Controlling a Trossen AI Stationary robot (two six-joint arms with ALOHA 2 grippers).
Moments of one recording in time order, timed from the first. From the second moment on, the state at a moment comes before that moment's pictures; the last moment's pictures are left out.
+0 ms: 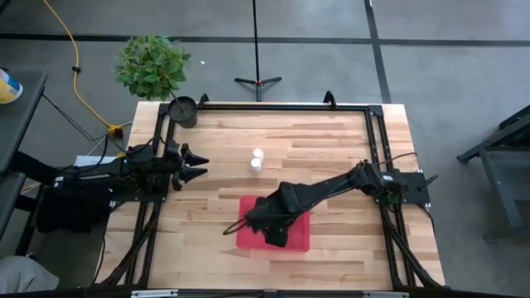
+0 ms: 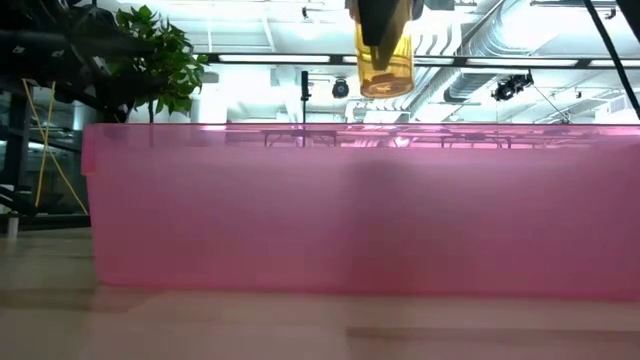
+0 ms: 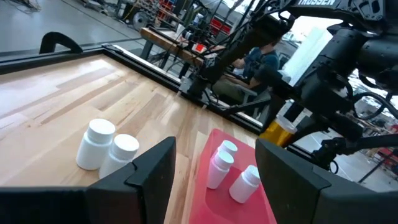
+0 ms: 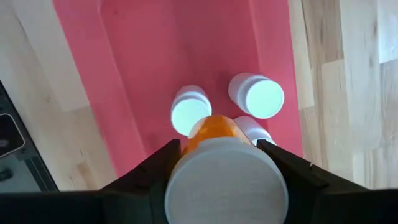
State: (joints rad) left arm 0.13 0.08 0.14 -0.08 0.08 -0.47; right arm 0.35 2.27 2.36 -1.57 0.08 0.62
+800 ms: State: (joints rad) left arm 0.13 0.08 0.14 -0.08 0.09 -0.47; right arm 0.44 2.27 2.10 -1.55 0.10 0.79
